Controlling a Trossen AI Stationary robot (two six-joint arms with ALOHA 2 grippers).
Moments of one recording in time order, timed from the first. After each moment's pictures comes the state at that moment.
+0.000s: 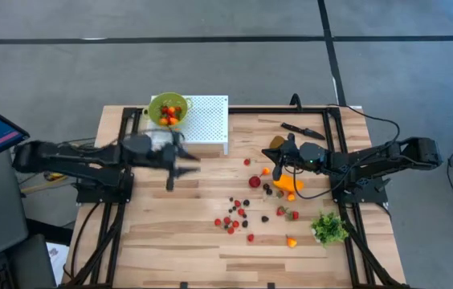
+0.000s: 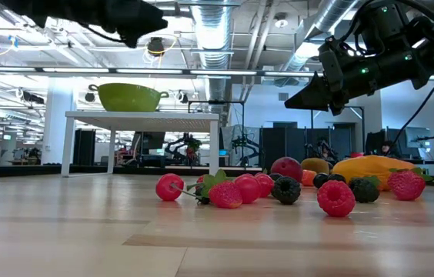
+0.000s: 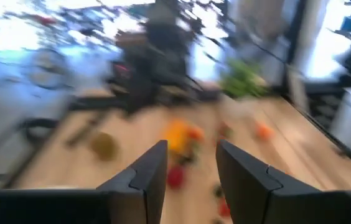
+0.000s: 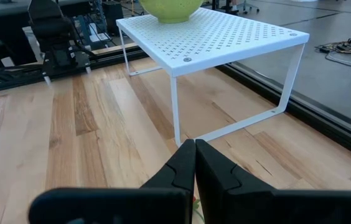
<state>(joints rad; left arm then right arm) 0.04 0.93 0.56 0.20 0.08 0.10 -0.14 1.18 0.30 0.63 0.26 0.15</state>
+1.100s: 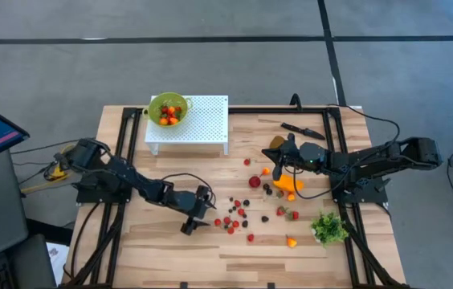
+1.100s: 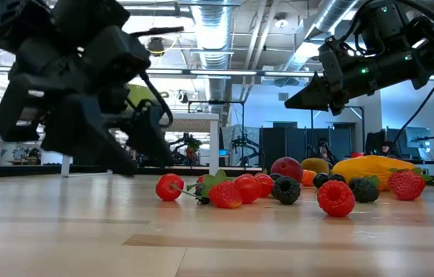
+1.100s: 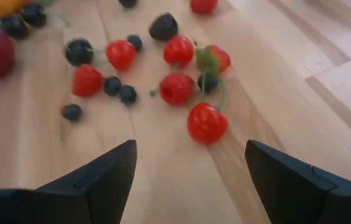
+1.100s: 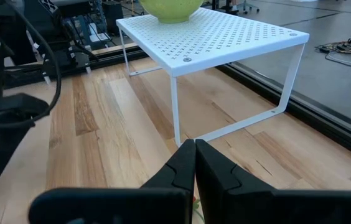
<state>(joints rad) -0.31 1.71 0.56 0.50 -0.06 0.15 -0.14 1.18 0.30 0.63 0.26 0.15</state>
